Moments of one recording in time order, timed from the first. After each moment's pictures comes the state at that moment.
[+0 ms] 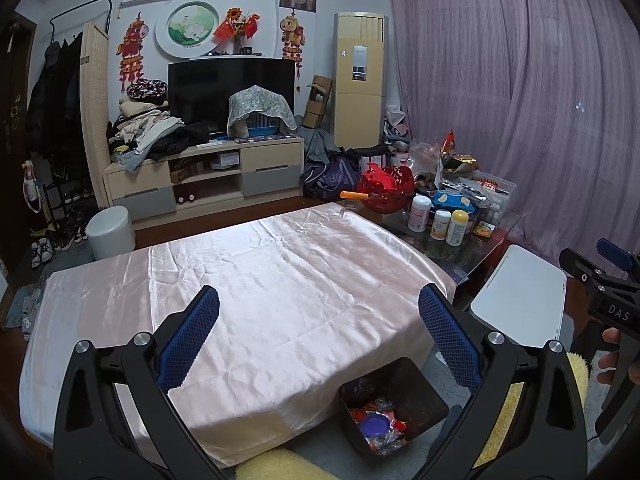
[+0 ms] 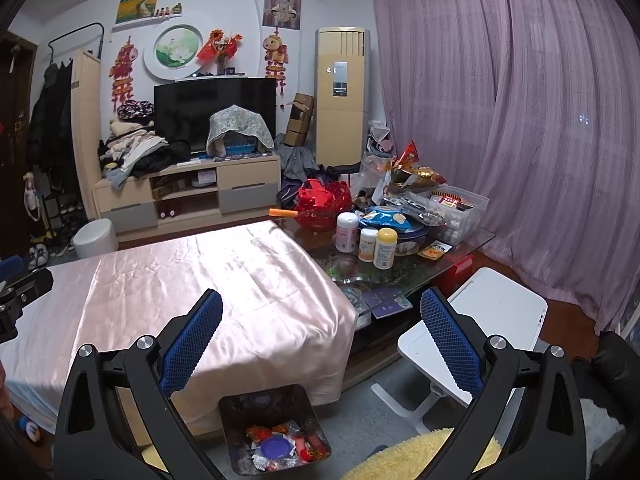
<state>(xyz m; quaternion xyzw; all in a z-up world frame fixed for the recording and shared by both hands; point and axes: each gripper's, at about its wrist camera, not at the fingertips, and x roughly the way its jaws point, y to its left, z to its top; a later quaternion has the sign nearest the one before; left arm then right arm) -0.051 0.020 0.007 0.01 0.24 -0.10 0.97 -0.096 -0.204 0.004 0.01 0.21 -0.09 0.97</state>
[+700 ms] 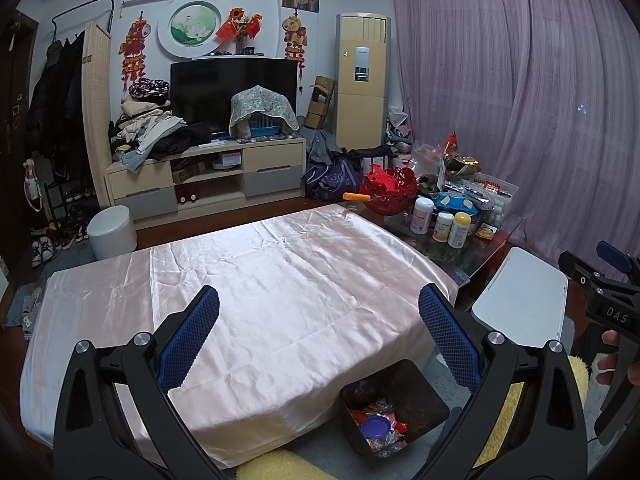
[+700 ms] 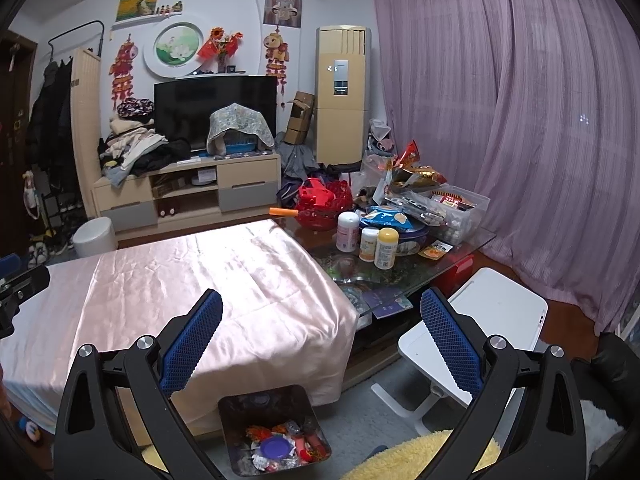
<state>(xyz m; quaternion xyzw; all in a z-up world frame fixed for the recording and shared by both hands) -0.051 0.021 0.010 0.01 0.24 -0.10 0.97 -0.096 -0.203 0.006 0.01 0.21 -0.09 0.97</state>
